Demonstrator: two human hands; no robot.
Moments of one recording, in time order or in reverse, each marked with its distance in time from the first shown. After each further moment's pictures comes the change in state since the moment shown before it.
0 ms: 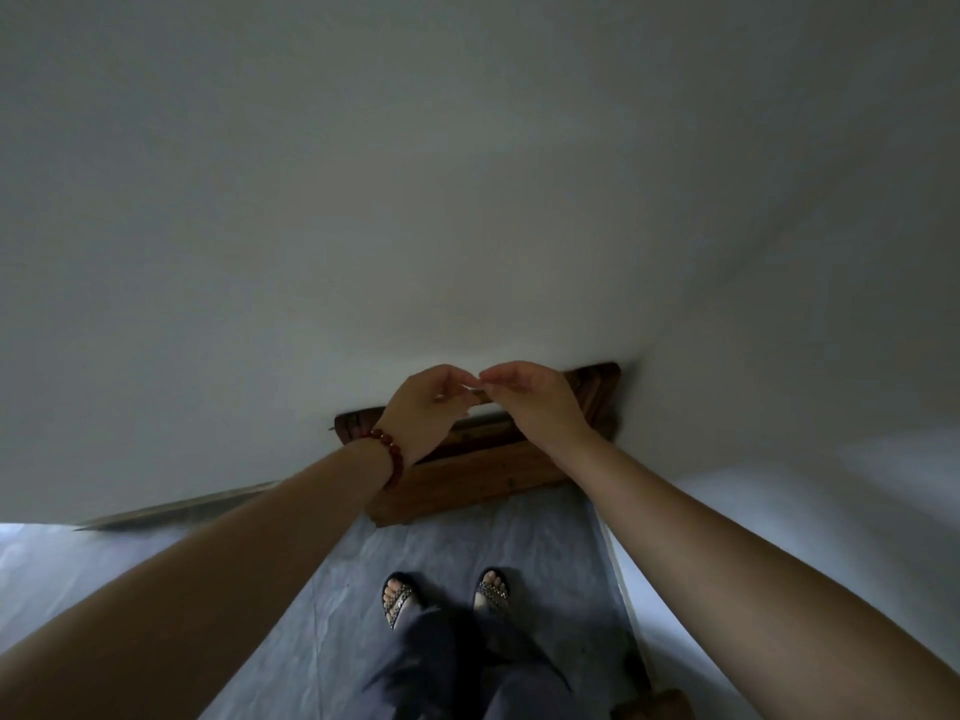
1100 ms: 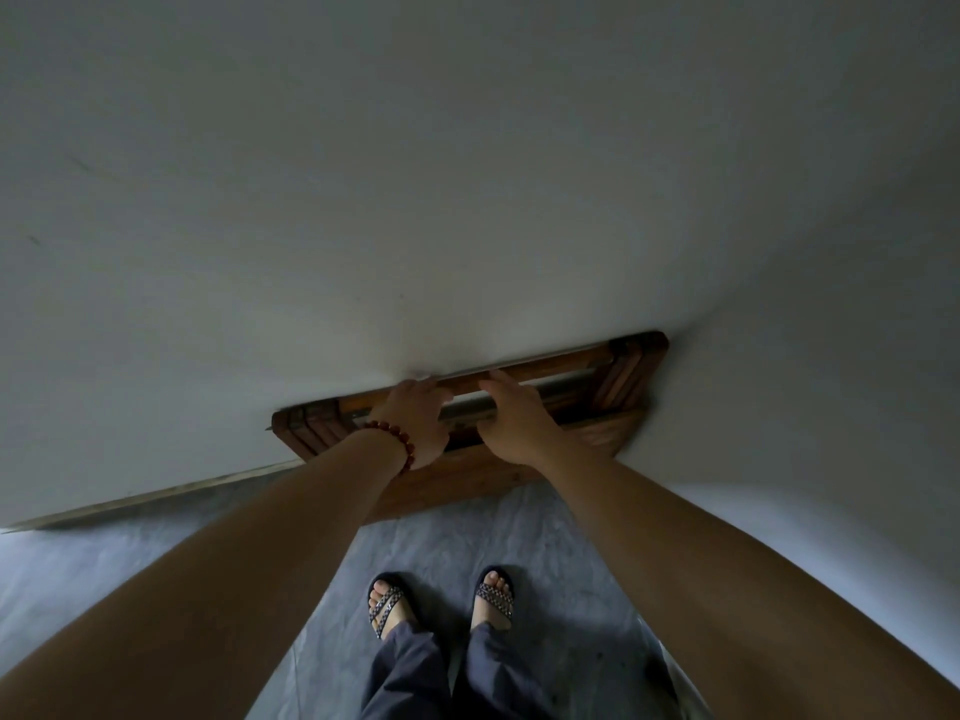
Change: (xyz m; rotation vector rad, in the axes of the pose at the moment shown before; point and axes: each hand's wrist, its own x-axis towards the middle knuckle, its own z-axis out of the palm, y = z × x) left_hand 0.142 -0.145 0.058 0.863 -0.283 -0.116; right_hand 0.113 0.160 0.037 -0.661 -0.347 0.184
